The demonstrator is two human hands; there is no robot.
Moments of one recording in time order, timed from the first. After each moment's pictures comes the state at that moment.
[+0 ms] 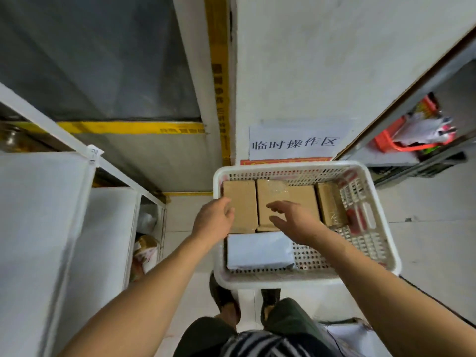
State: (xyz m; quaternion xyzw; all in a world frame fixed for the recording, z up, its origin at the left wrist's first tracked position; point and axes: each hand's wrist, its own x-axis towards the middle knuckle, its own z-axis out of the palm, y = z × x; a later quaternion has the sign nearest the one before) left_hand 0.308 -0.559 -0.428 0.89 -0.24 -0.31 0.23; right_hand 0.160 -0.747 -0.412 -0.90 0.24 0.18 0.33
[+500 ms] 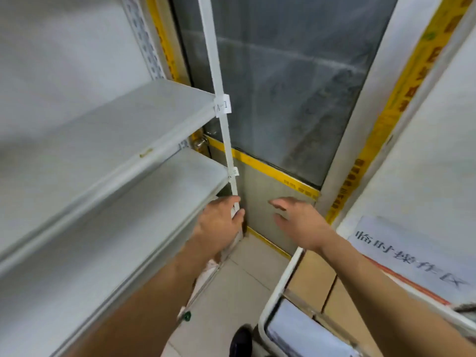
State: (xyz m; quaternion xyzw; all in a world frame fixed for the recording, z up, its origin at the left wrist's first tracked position) left_hand 0.324 -0.404 -0.250 0.97 -0.03 -0.03 0.24; right_hand 0.327 -0.627 -0.259 -0.95 -0.11 0.08 0.27
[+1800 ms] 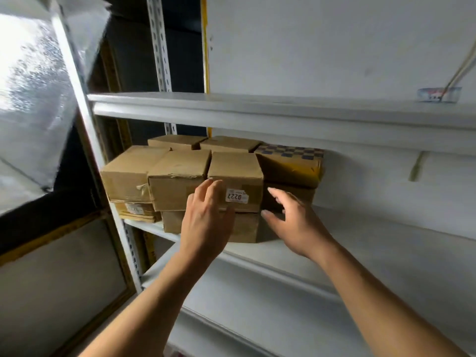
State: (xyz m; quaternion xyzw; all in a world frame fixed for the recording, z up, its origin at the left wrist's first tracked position) left_hand -0.086 0.061 -0.075 0.75 0.49 0.44 0.00; right_hand 0.120 0.010 -0.057 -0.64 -0.67 0.12 0.36
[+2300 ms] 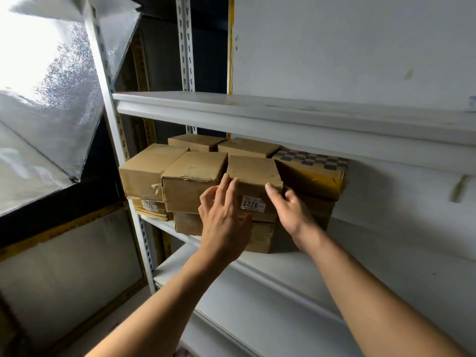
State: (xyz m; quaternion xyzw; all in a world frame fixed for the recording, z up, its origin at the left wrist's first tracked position) left_hand -0.065 0.091 -0.085 0.74 0.53 0.41 -0.03; right_hand 0.106 0.093 -0.053 -0.61 -0.52 0.35 0.48
